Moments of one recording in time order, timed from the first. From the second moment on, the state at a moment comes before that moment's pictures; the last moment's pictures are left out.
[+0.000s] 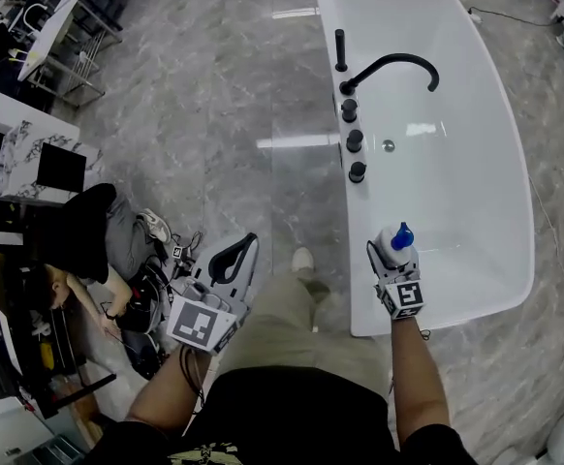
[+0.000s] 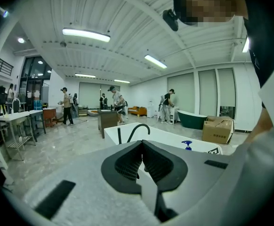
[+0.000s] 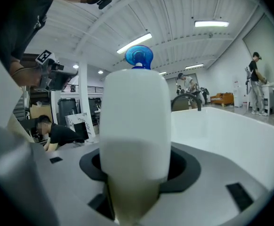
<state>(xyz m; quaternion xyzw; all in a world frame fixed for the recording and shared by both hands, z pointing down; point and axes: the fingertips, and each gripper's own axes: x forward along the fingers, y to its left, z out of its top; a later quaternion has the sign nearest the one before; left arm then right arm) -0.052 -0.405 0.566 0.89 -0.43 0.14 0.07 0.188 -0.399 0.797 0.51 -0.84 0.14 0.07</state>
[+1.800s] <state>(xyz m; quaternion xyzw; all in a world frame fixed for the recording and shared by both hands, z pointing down) -0.021 -0.371 0.536 0.90 -0.42 0.12 0.08 0.180 -0.349 0.889 0.44 -0.86 0.17 0.20</state>
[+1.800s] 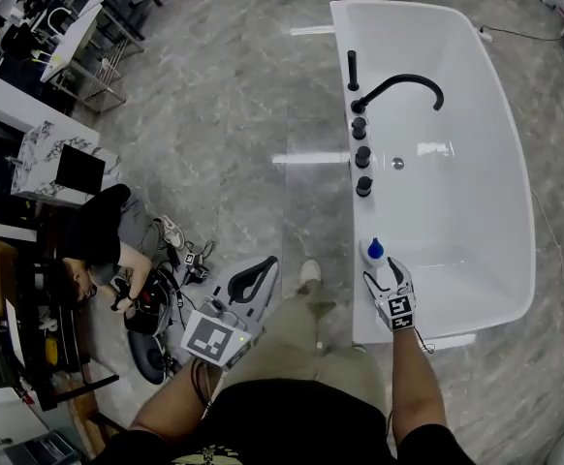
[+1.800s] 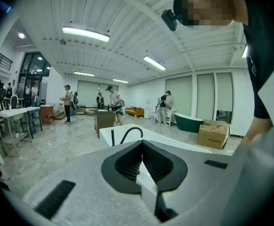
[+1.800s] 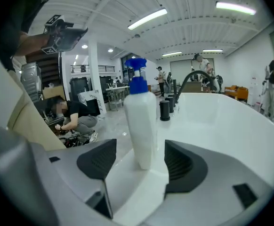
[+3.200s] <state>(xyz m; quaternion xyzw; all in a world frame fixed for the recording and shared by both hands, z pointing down) 0.051 -0.175 0.403 0.90 -0.42 0.06 0.05 0.272 -0.134 0.472 0.46 -0.88 0.13 0.00</state>
